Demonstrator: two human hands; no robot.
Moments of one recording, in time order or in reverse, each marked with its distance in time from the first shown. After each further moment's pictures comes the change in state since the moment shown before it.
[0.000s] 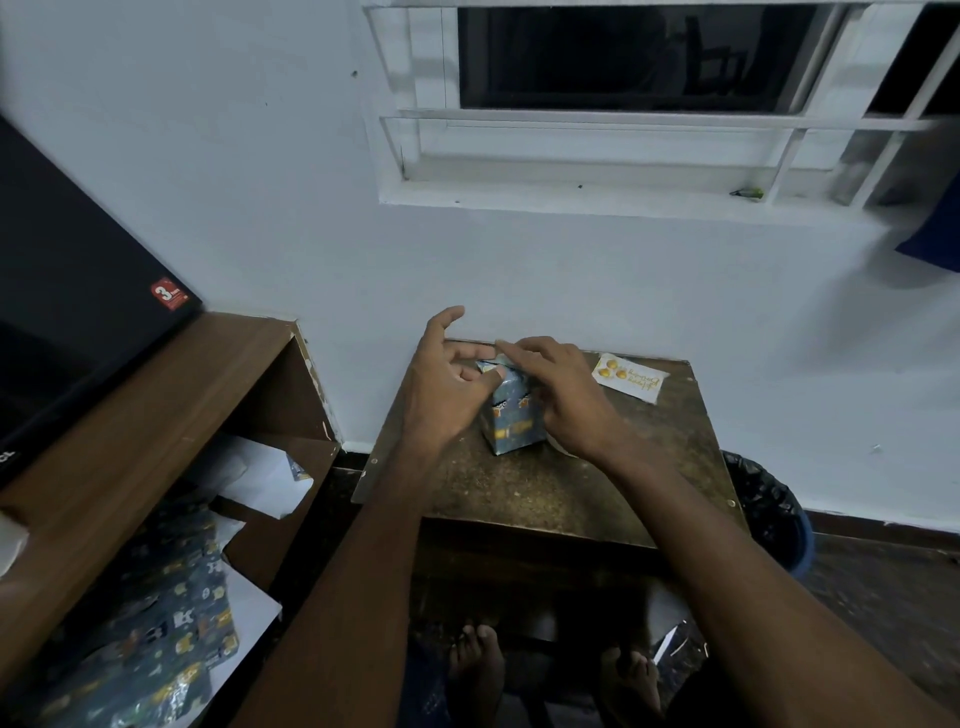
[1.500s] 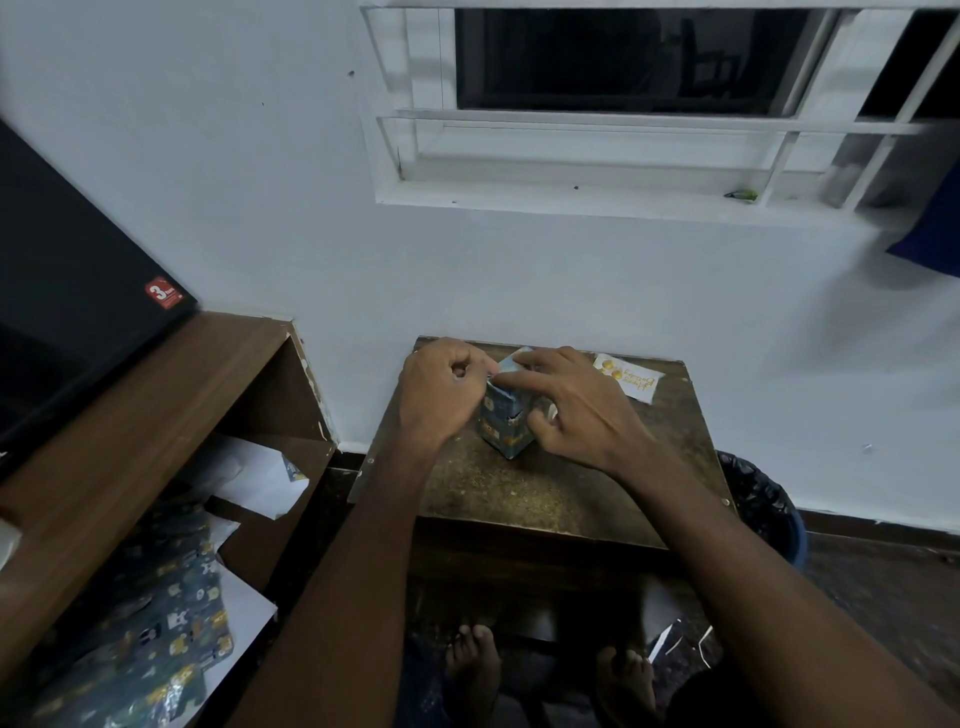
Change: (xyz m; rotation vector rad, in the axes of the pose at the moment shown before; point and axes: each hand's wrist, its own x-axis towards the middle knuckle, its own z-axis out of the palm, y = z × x) left_hand 0.003 -0.001 -0.003 0.220 -0.009 0.105; right_hand -0.016 -0.013 -0.025 -0.207 -0.033 -0.100
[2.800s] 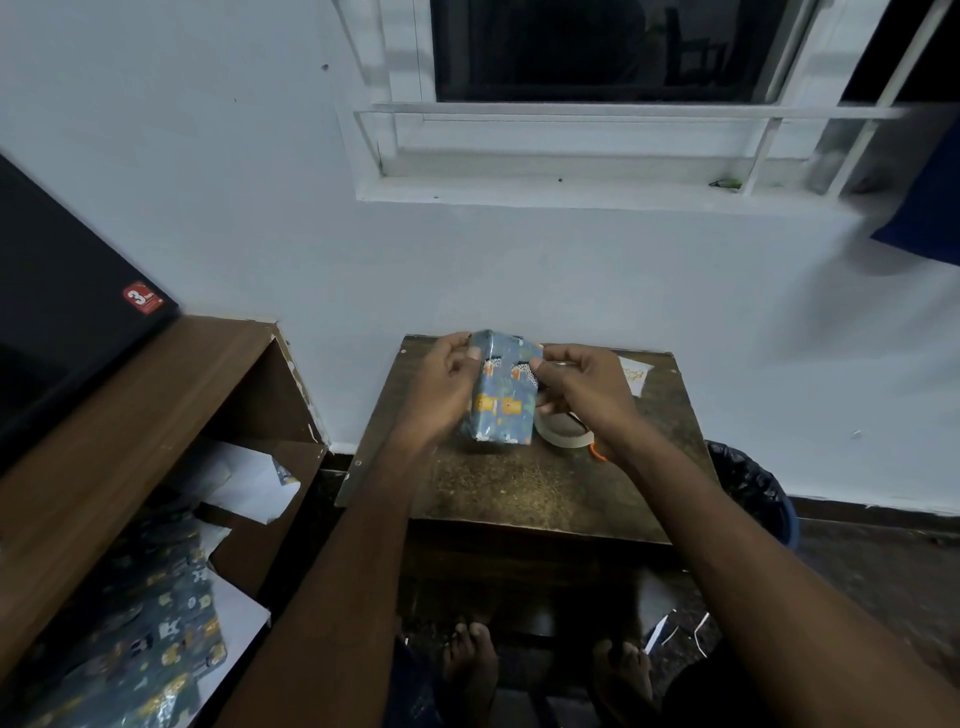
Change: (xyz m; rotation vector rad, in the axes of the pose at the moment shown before) left_hand 0.002 0.008 0.014 -0.307 -0.180 -0.325; right_hand 0.003 0.018 0.005 1.057 0.158 0.728
